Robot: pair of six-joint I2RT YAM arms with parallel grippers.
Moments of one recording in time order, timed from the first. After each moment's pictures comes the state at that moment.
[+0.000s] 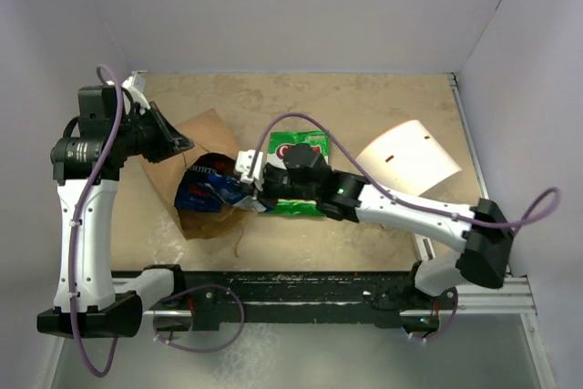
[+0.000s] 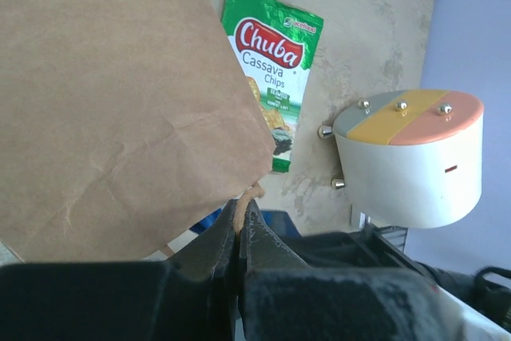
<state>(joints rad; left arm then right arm) 0.03 1.12 1.56 -1.17 0.40 -0.56 1.08 1.50 1.18 0.02 -0.23 -0.29</state>
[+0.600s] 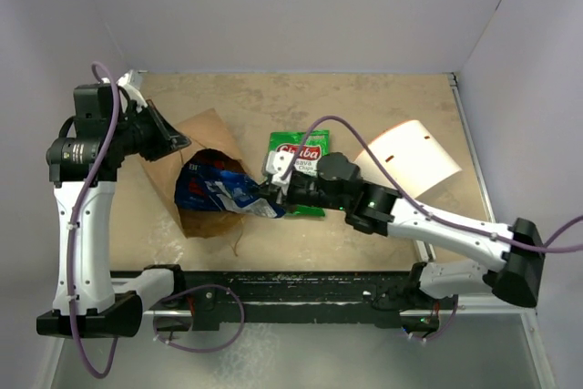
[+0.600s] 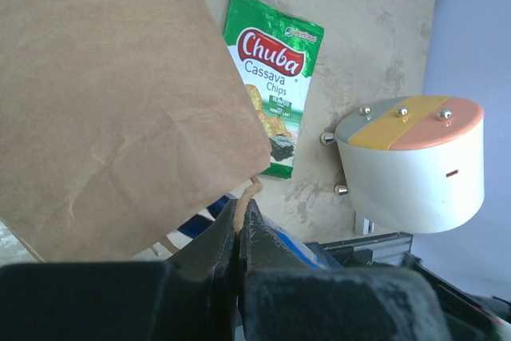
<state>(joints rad) 0.03 1.12 1.58 -1.18 0.36 -0.55 1.08 1.19 1.01 0.04 -0.24 -0.17</state>
